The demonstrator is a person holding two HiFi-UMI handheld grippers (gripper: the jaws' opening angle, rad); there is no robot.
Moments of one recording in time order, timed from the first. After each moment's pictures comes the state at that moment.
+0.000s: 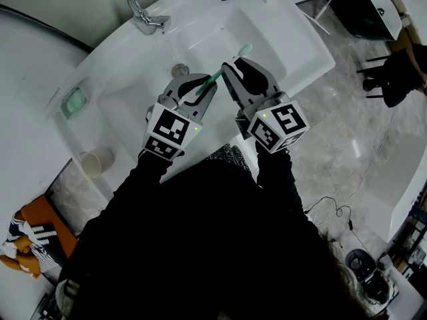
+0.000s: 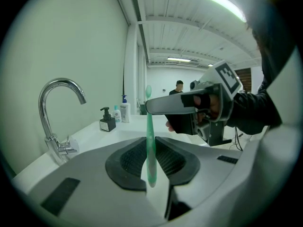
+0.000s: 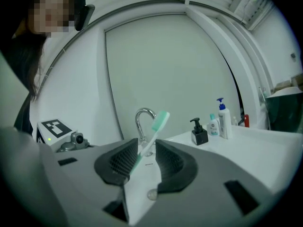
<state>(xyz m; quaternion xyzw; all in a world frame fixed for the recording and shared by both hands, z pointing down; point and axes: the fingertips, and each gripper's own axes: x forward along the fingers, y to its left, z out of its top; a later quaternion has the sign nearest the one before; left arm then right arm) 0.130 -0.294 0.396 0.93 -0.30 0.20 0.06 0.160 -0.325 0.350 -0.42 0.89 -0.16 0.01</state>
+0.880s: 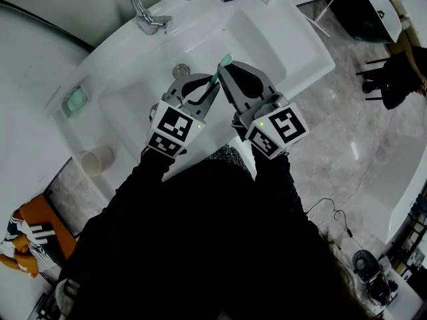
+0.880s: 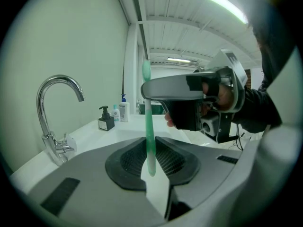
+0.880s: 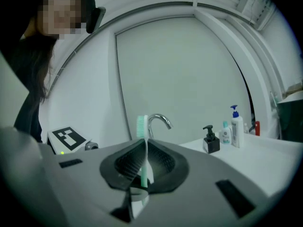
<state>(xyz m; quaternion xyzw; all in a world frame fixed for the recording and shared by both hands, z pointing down) 0.133 -0.294 0.402 0.93 -0.30 0.20 0.06 0.135 -0.312 0.321 -0.38 0.92 -0.12 0.02</state>
